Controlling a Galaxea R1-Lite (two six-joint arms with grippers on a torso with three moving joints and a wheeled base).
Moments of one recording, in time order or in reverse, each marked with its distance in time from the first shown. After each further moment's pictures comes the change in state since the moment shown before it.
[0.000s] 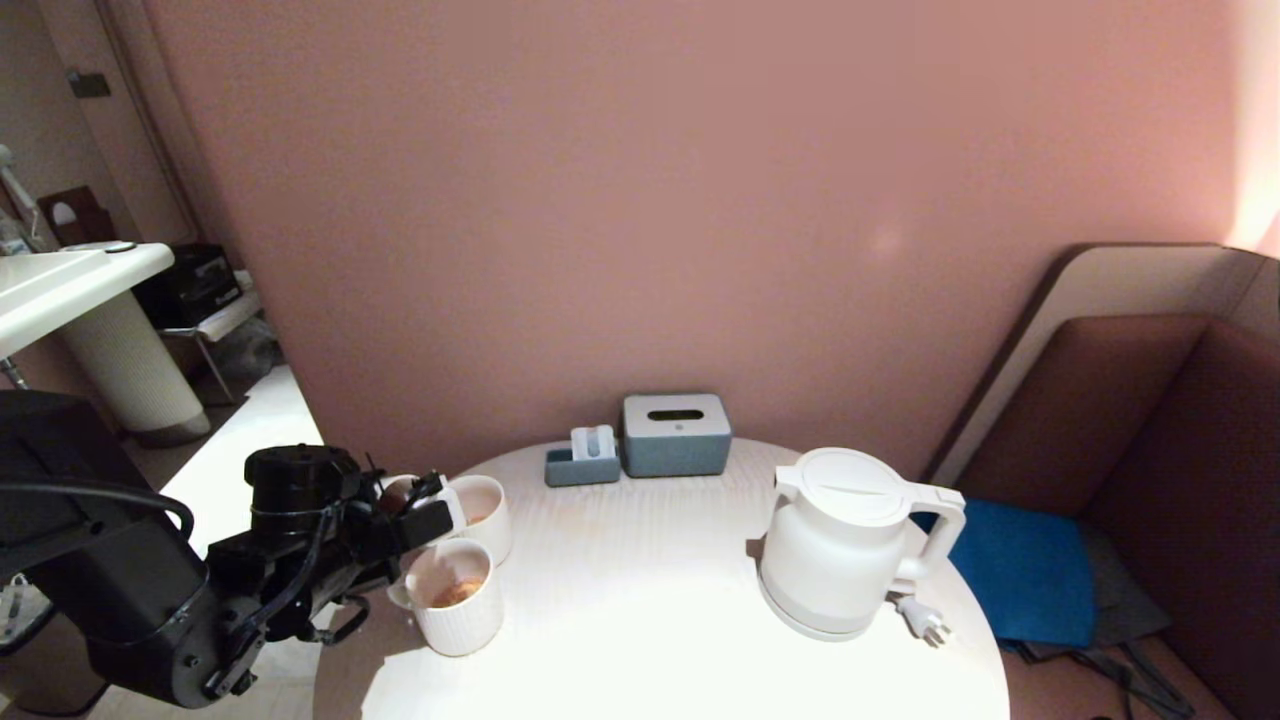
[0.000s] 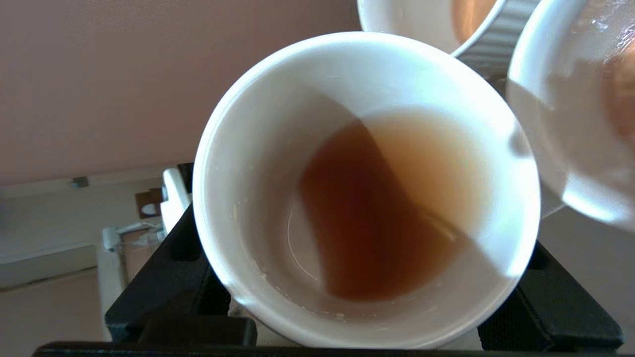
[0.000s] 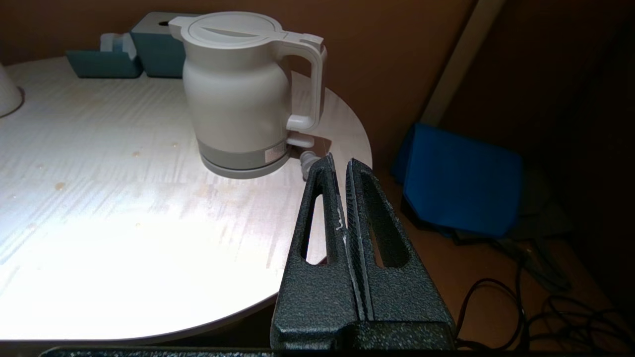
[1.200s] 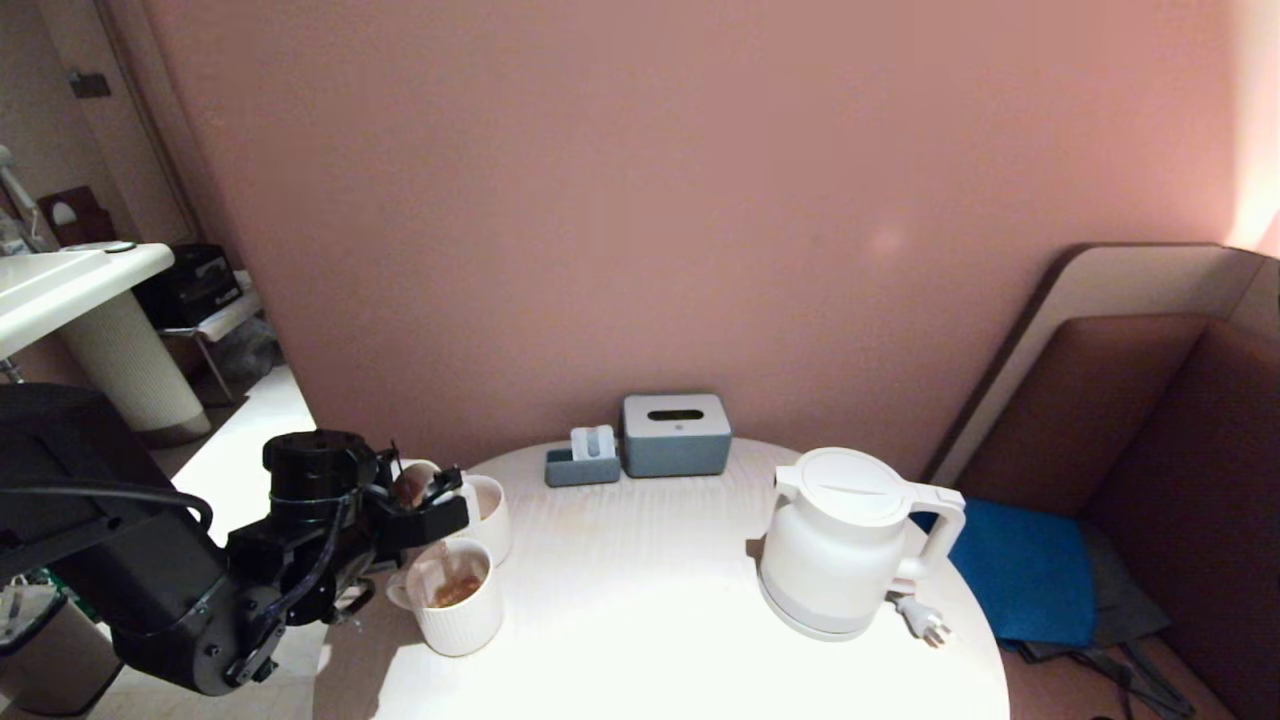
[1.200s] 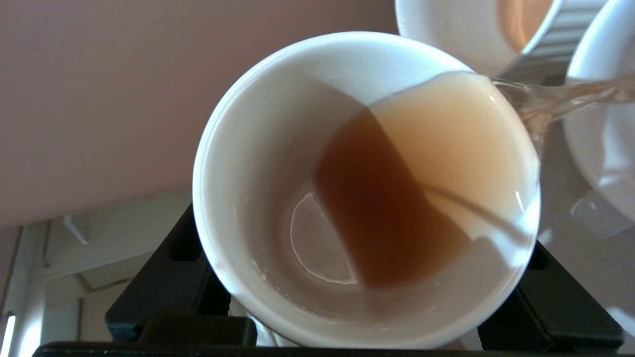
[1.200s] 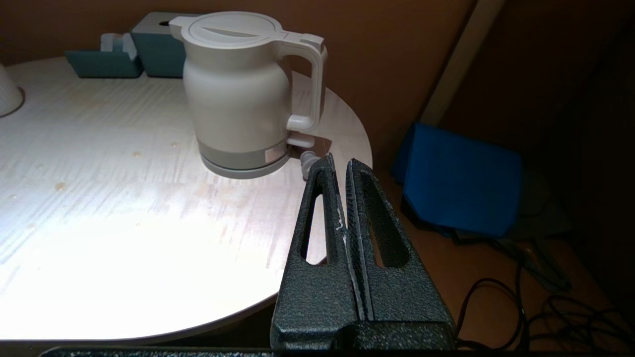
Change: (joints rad) left arm -0.037 0.006 -0.046 -0.024 0.060 0.138; right arm 0.000 0.000 0.000 0.000 0.000 0.000
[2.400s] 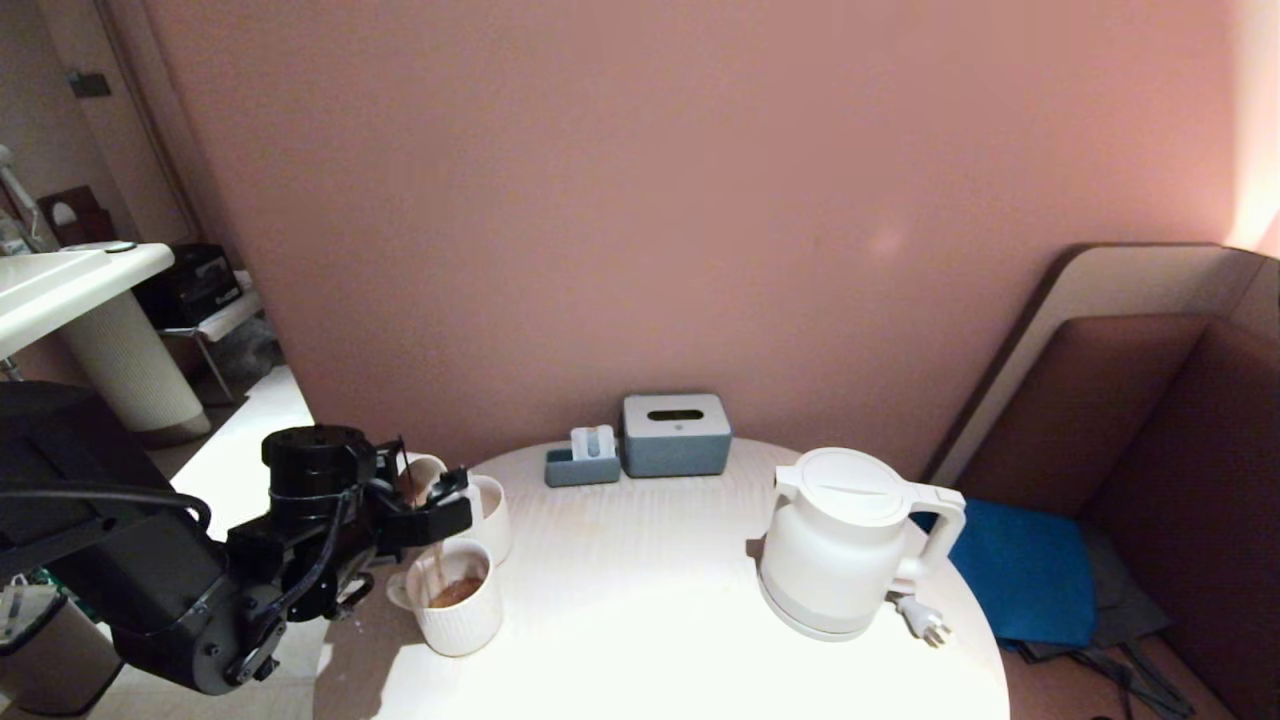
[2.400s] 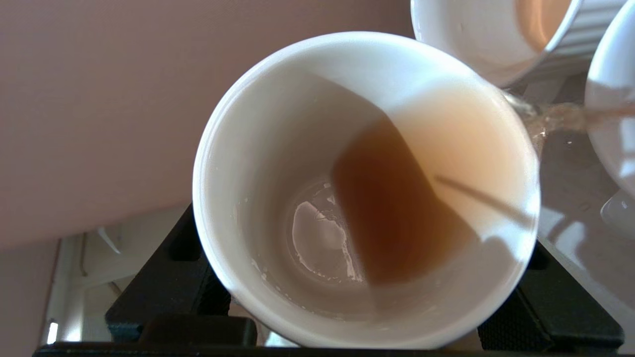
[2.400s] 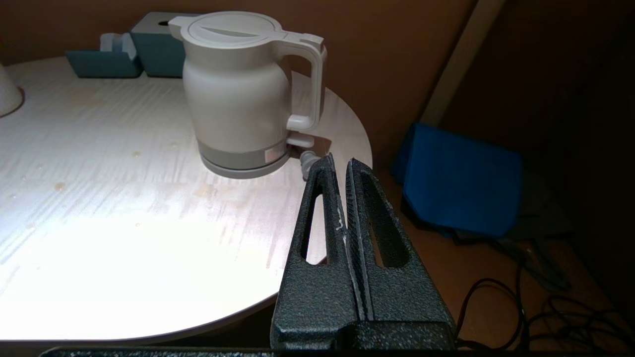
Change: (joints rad) left arm -0.008 -0.010 -0.004 -0.019 0.001 0.077; right arm 0.000 0.000 0.000 0.000 0.000 0.000
